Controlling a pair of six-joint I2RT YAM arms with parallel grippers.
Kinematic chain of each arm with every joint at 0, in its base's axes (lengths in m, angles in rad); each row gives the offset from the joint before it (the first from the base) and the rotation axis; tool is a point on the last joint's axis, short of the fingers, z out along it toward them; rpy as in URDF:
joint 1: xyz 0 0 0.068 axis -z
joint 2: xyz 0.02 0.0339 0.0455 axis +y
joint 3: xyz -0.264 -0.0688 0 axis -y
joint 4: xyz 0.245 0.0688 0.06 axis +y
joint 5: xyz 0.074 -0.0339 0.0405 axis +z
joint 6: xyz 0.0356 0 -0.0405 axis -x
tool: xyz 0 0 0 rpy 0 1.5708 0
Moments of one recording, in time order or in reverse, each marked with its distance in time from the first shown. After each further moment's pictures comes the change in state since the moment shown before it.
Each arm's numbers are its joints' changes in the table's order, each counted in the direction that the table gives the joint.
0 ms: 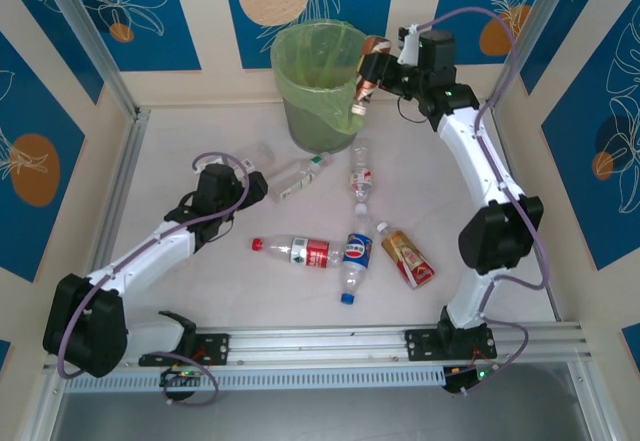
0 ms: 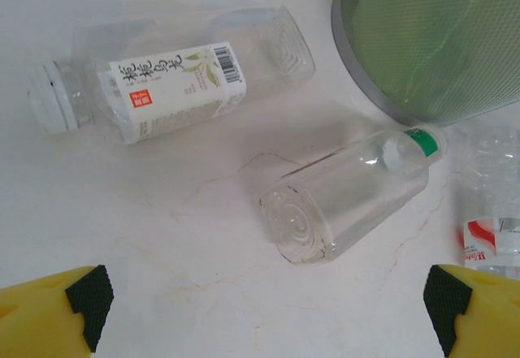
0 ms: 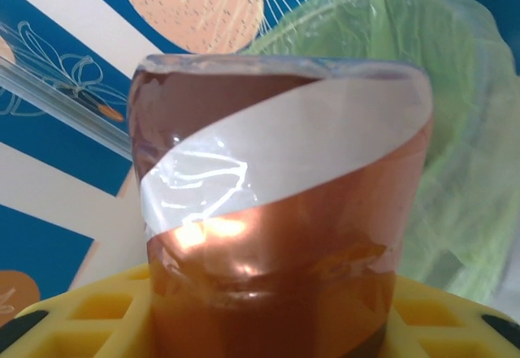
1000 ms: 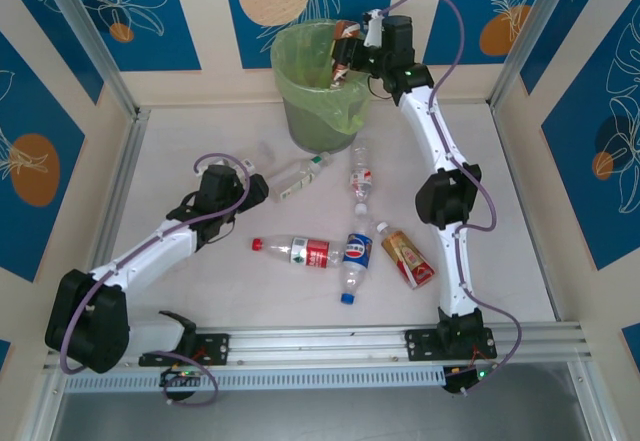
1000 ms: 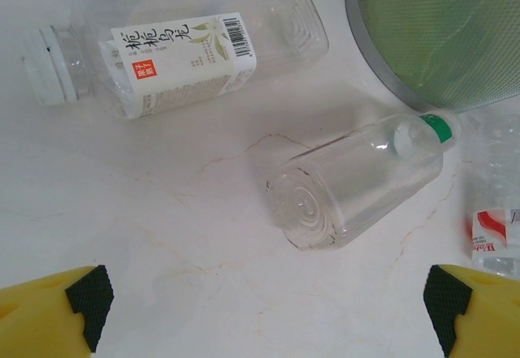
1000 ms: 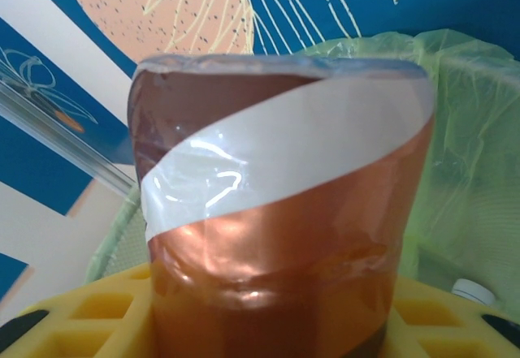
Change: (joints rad) left arm 0.000 0.018 0.000 0.023 -0.016 0.029; right arm -0.055 0.536 0.659 0.092 -0.048 0.147
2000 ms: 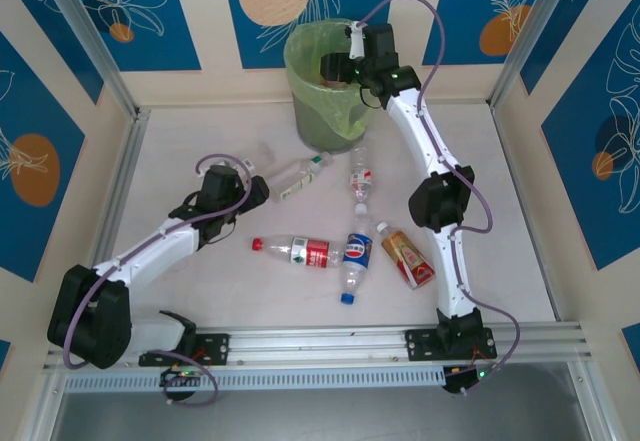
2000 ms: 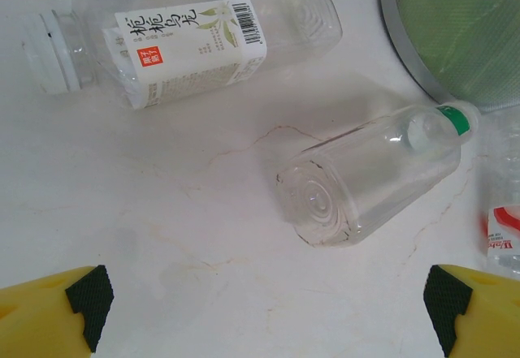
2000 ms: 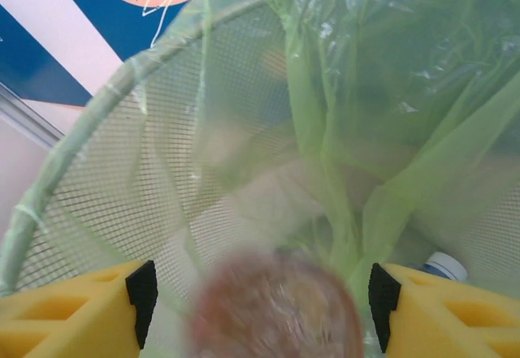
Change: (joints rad) left arm 0.000 0.021 0.000 0.004 0.000 0.000; right arm -0.064 -0.016 0.002 0.157 -0.176 0.174
